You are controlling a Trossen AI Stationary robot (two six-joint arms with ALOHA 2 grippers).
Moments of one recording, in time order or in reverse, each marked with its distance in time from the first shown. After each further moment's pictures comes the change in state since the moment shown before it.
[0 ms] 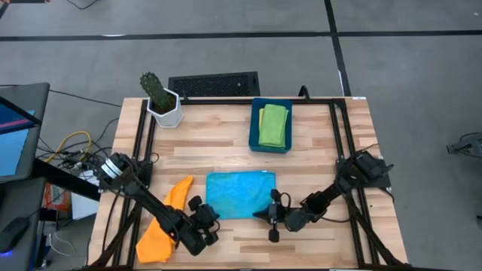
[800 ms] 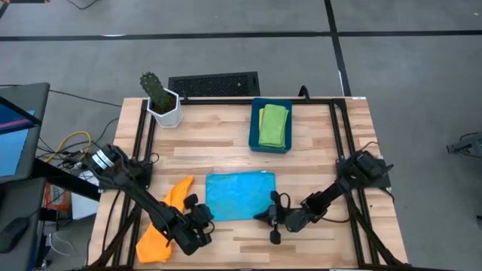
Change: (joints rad) left arm -0.013 -0.146 0.015 -0.134 0.042 0.100; right arm 0.007 -0.023 -0.001 -0.019 -0.050 0.038
